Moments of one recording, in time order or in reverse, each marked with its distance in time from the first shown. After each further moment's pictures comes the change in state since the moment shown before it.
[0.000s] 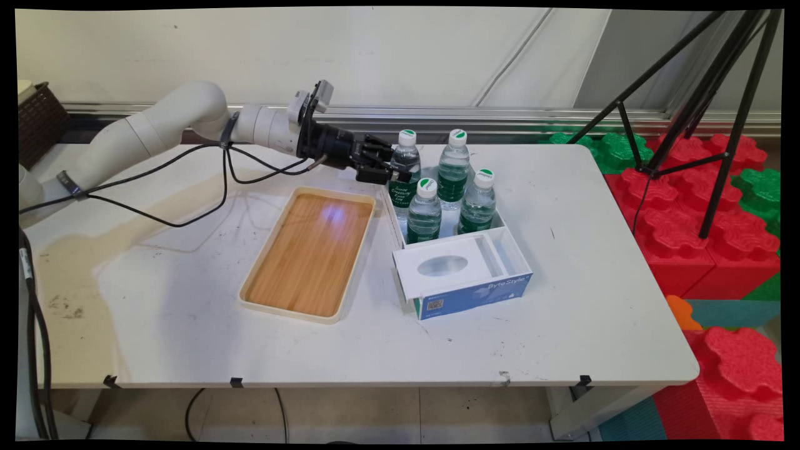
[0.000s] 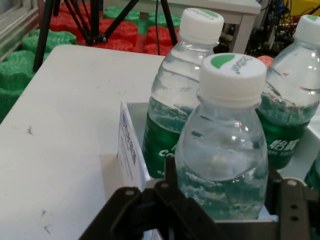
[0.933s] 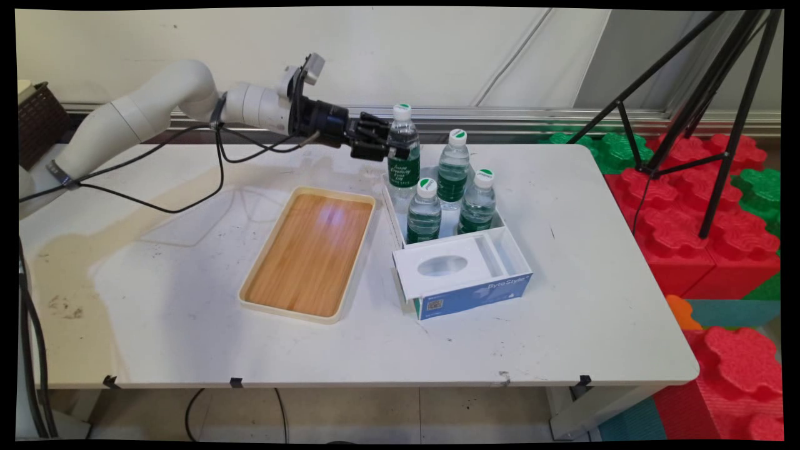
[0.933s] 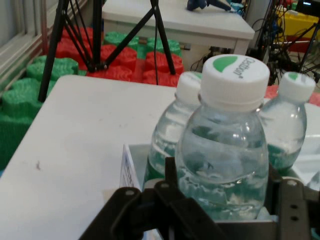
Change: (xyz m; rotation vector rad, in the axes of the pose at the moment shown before) arm 0.041 0.000 -0.020 -0.002 0.058 -0.004
